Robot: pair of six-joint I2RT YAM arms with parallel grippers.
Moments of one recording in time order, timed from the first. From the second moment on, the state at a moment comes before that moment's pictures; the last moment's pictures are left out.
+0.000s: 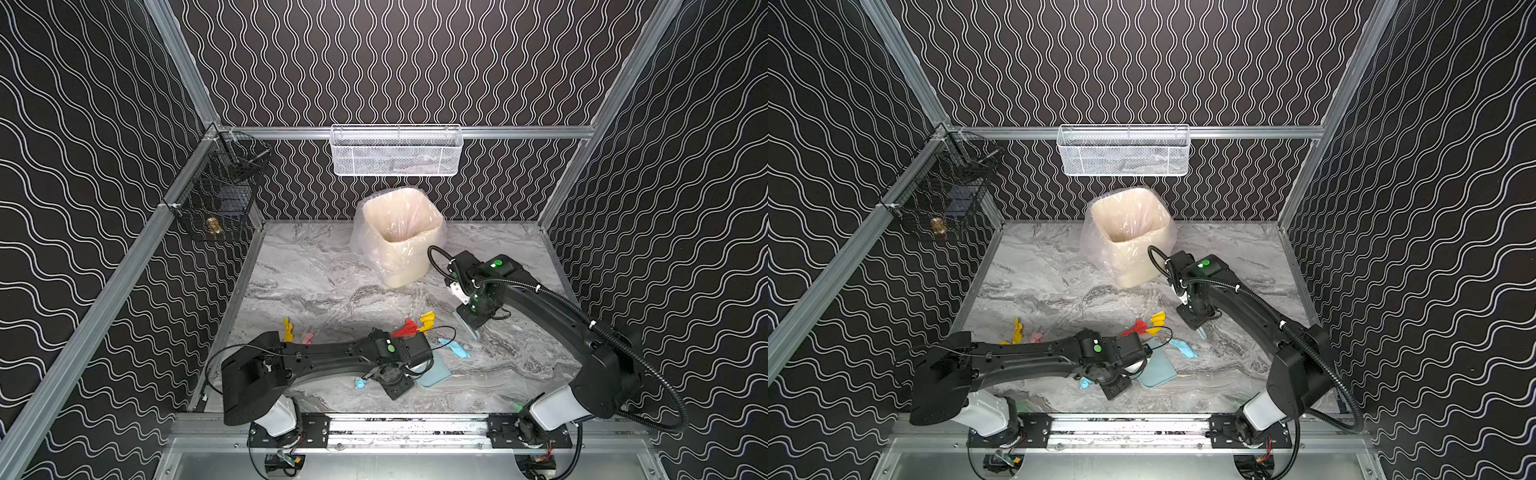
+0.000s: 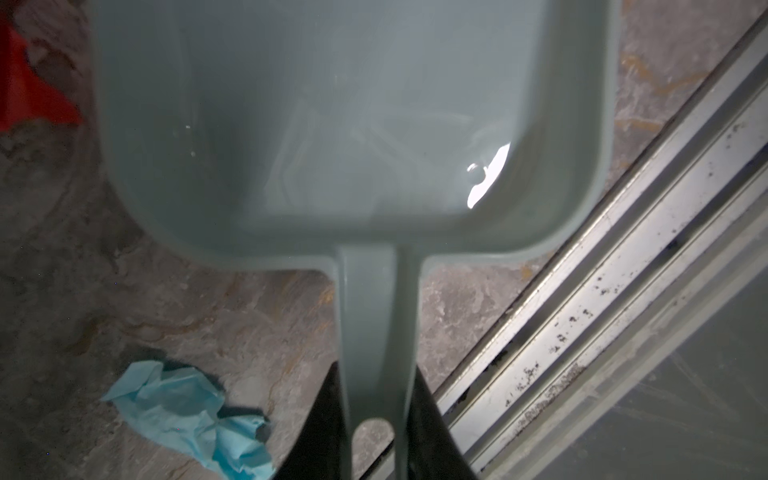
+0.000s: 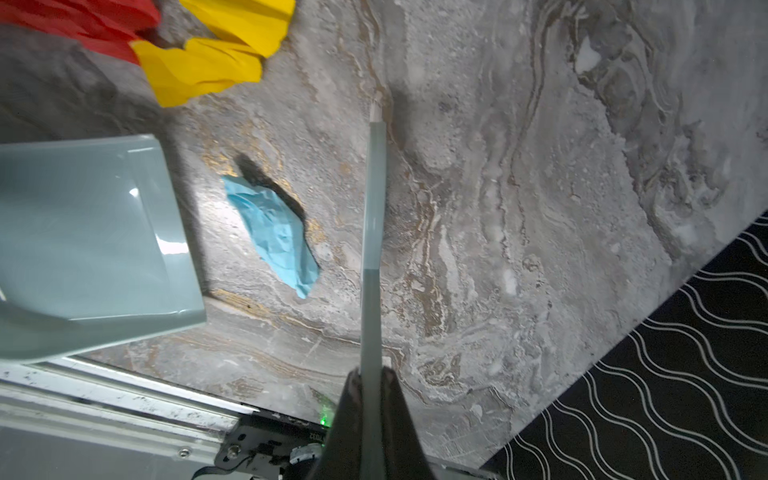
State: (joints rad) left arm -1.21 1.58 1.01 -0.83 0.00 -0.23; right arm 0.58 1.55 1.35 -1.33 0.19 -0.07
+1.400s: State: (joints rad) left arm -1.21 1.60 1.03 -0.80 -0.02 -0.29; right arm 0.55 1.43 1.44 -1.37 -0.09 -0.15
